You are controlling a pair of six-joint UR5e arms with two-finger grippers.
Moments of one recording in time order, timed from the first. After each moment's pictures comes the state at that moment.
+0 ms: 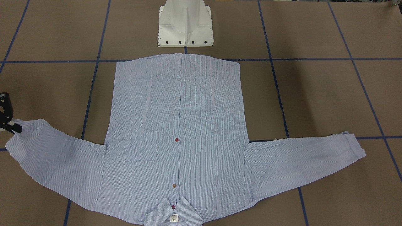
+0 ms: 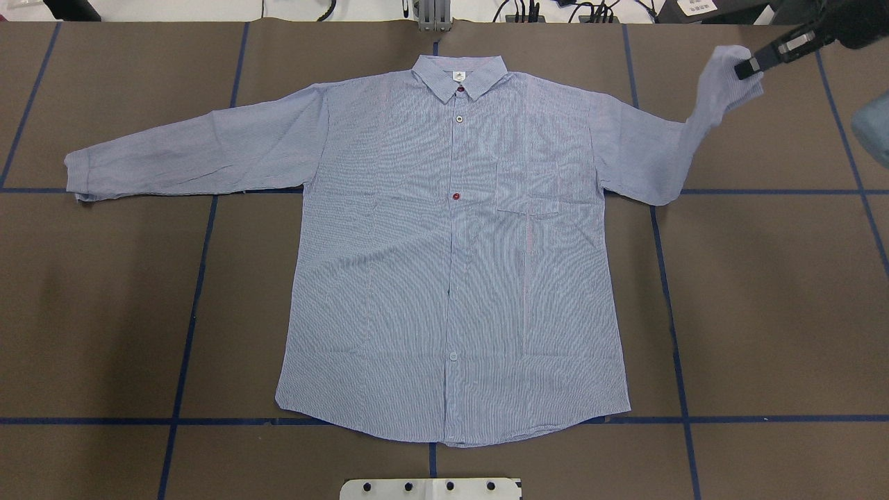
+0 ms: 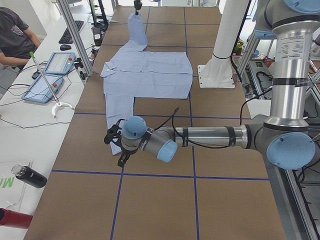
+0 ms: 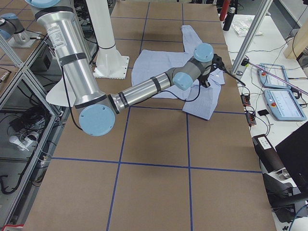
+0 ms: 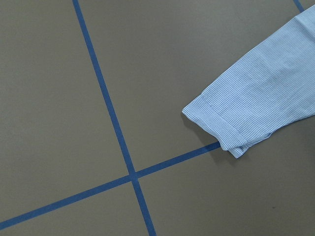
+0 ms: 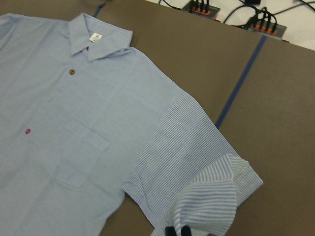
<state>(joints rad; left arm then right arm) -1.51 -1.56 -1.53 -2.10 -2.42 -0.03 1.27 -1.15 1.66 -1.21 2.50 0.33</state>
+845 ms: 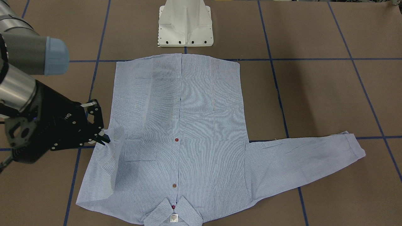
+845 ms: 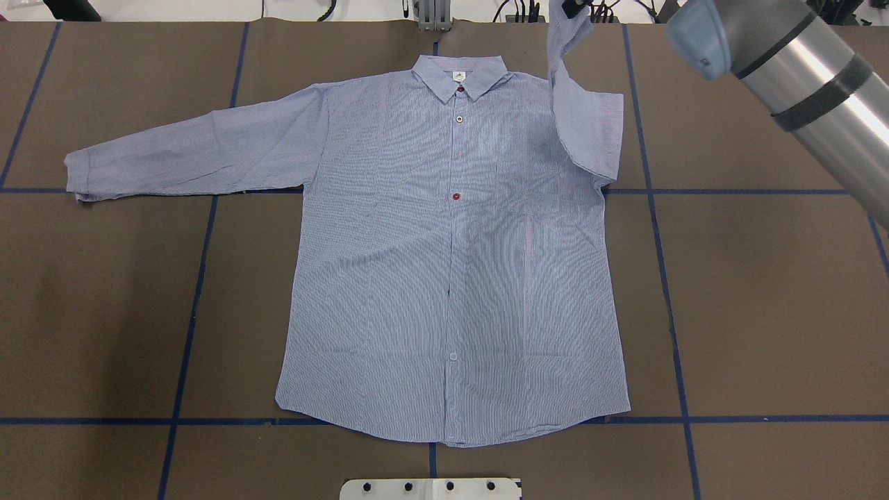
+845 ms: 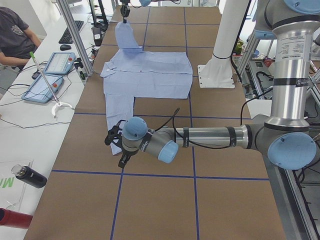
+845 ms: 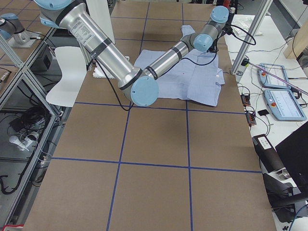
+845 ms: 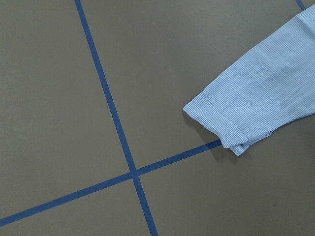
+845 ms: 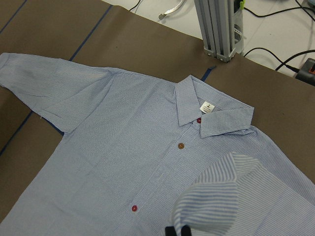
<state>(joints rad) -1.51 -1.55 -1.53 -2.10 -2.42 -0.03 1.11 -0.74 1.41 -1.29 2.47 0.42</state>
